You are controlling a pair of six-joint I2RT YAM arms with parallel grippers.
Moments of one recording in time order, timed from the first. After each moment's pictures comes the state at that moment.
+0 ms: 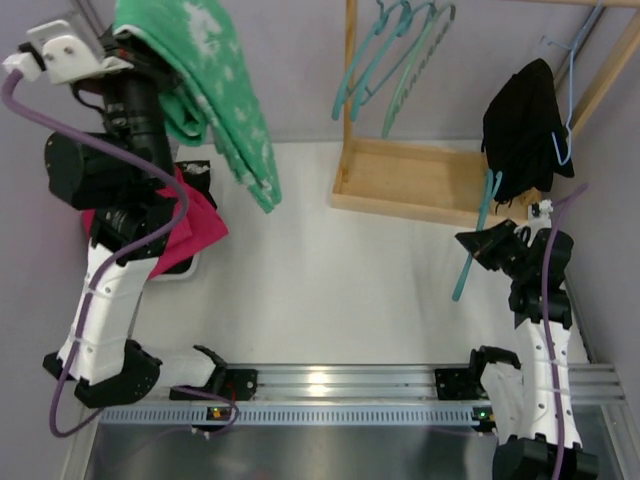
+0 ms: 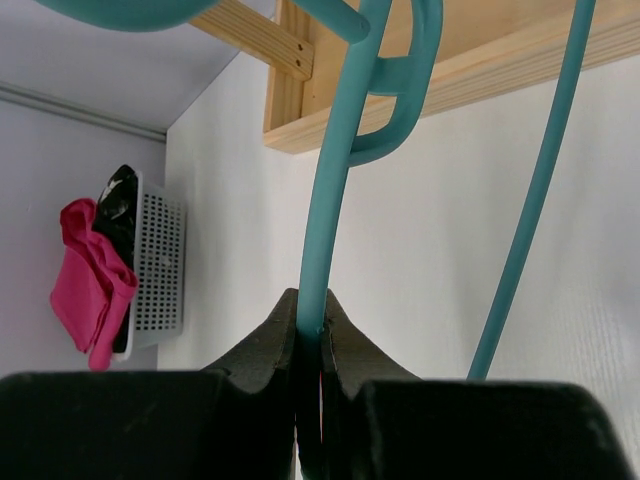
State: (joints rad) left arm -0.64 1.33 2.04 0.15 -0.59 0.25; right arm -0.24 0.66 0.62 -0.33 -0.55 0.71
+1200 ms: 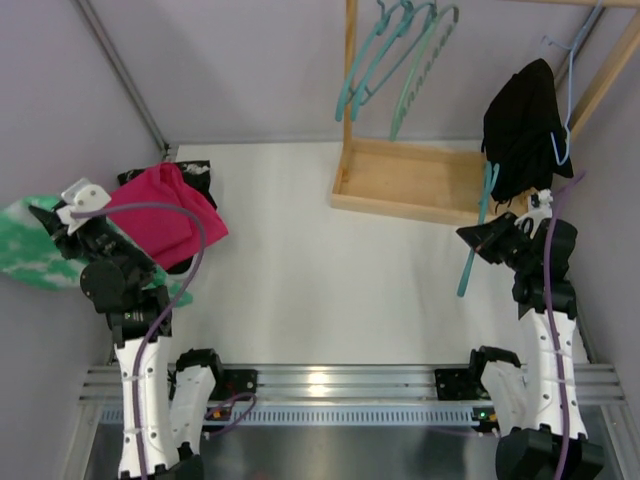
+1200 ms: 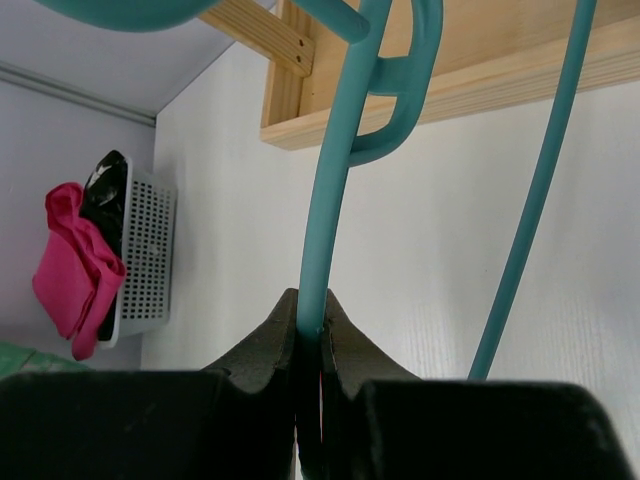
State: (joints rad) left arm 0.18 0.62 0.91 0.40 -0.73 0.62; right arm -0.24 0.73 0.70 -0.37 -0.57 0.64
